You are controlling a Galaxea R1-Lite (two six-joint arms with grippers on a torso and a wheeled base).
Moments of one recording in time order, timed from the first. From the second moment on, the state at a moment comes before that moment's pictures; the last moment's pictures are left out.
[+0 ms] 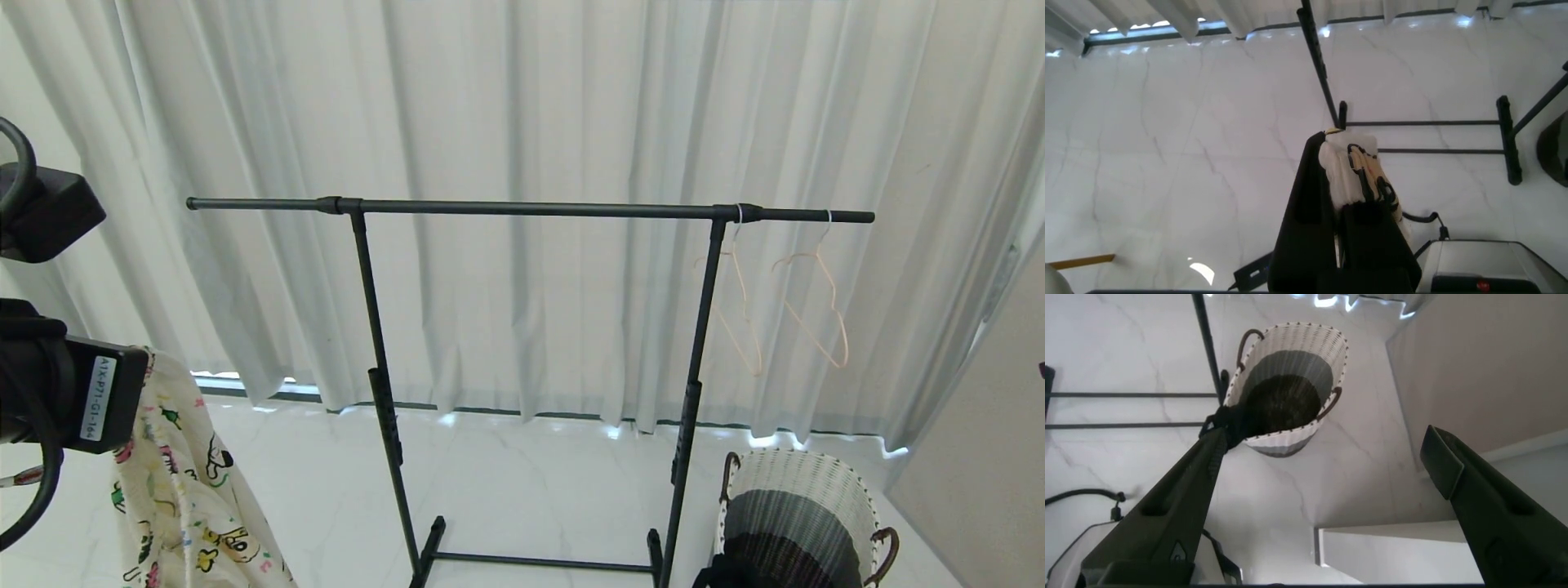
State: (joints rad) left arm -0.40 1.18 -1.14 0.65 0.43 -0.03; right arm 0.13 1.18 -1.29 0.79 -0.27 0.03
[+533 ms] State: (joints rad) left arm -0.40 1.17 -1.13 0.65 0.43 -0.03; right arm 0.13 1.19 -1.29 0.75 -0.26 0.03
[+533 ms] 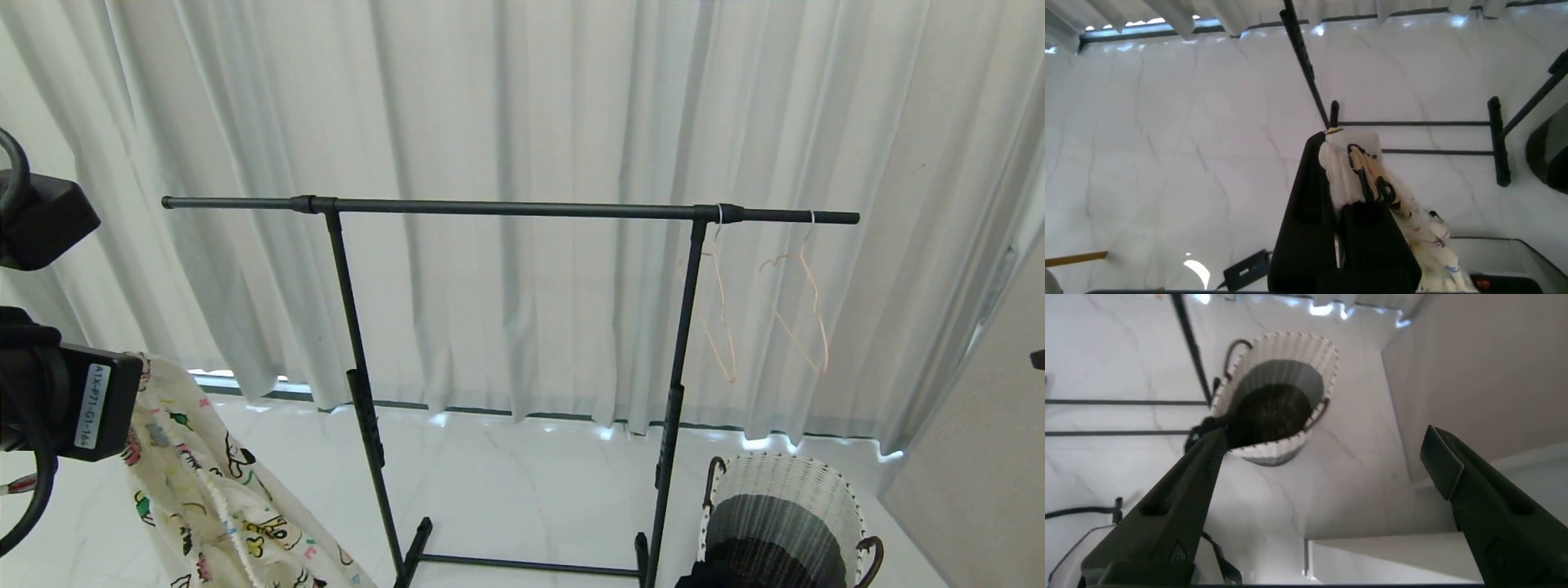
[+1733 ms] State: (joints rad) left arm -0.40 1.16 -1.13 0.65 0.43 -0.03; right arm 0.07 1.35 -1.17 0.38 -0.16 0.09
